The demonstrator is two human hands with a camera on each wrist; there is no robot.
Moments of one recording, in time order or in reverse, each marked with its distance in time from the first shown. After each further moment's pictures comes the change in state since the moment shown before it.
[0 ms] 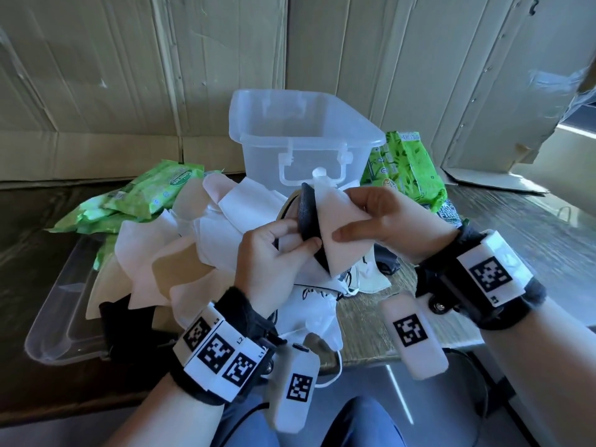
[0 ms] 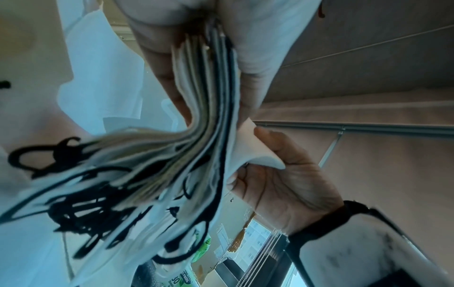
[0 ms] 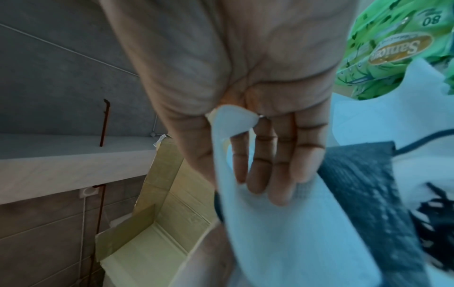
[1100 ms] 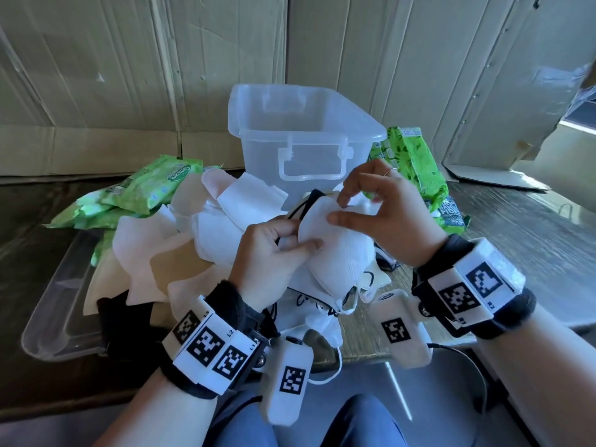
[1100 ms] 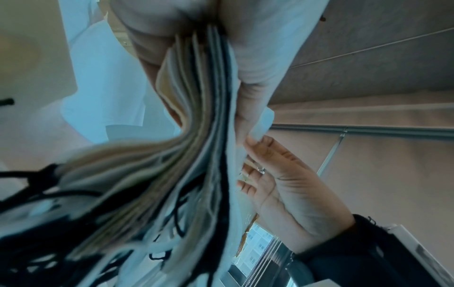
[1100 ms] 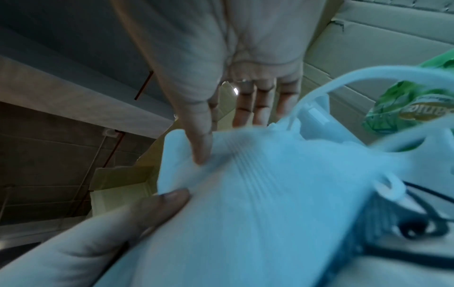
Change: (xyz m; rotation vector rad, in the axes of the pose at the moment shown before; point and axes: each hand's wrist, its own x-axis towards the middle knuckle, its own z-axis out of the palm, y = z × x) left_hand 0.002 -0.002 -0.007 -0.051 -0.134 -0.030; right_hand -0.002 0.007 0.002 -0.435 0.333 -0.366
